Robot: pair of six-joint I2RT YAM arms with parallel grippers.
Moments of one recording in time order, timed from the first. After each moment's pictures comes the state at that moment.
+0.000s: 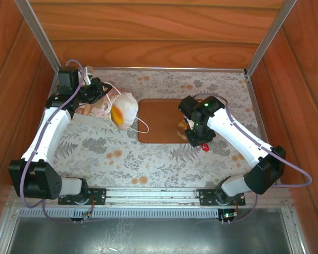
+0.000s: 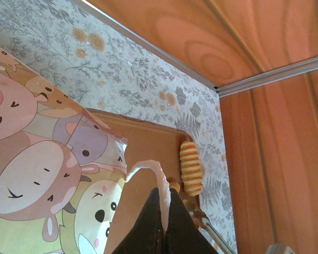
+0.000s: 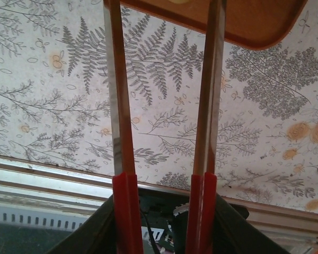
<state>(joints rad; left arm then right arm) -0.09 1.33 1.21 -0.44 0.61 -0.71 0.69 1.45 1.38 -1.56 0.09 0.30</state>
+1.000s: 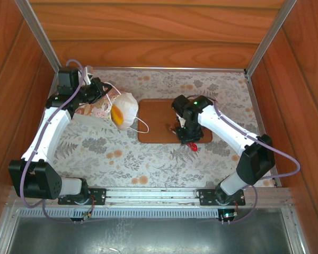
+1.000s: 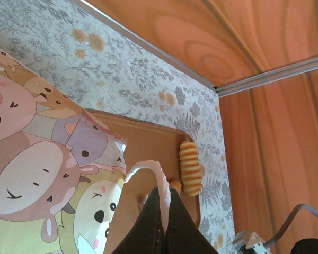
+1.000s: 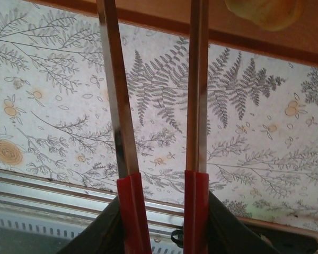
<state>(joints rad) -0.09 1.33 1.21 -0.44 0.61 -0.71 0.69 1.56 1.35 -1.39 -0.07 0.40</state>
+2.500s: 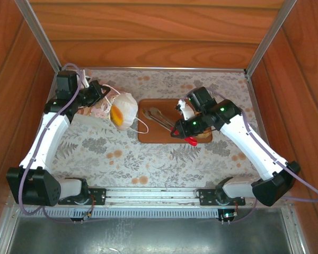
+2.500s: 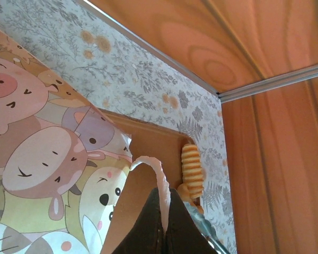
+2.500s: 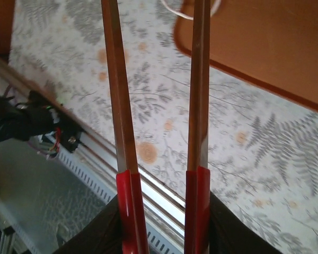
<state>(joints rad) -0.09 1.26 1.16 -0.44 0.57 -0.74 0.66 1.32 1.37 -1.18 -0.47 0.27</state>
